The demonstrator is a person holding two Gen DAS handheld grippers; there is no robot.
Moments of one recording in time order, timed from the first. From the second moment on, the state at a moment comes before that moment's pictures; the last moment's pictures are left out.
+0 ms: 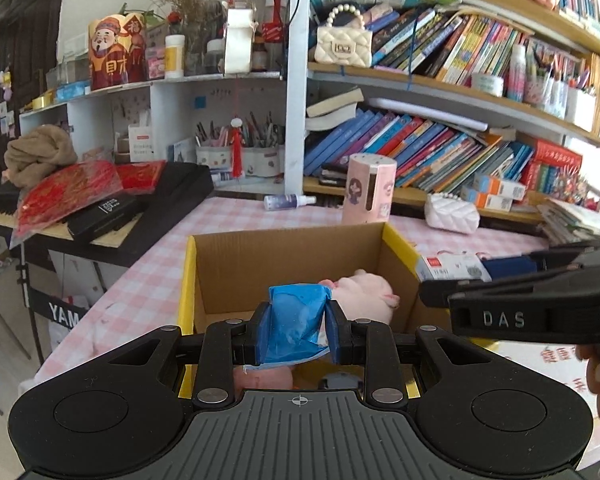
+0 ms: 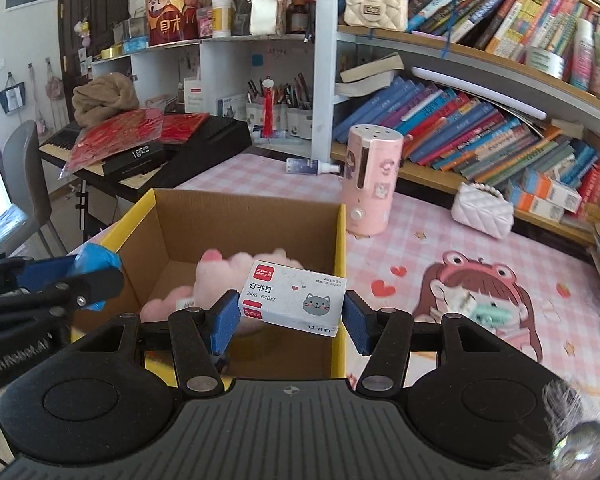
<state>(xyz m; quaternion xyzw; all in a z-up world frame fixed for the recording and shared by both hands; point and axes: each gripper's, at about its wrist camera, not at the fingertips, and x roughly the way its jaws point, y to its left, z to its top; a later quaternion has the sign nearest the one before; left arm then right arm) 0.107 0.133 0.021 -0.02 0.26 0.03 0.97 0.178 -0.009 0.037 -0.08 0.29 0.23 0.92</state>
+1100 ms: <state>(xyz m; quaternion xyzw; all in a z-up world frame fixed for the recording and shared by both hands) 0.186 0.116 -0.026 0.06 0.33 0.09 0.94 0.267 0.027 0.007 -0.10 0.32 0.30 0.89</state>
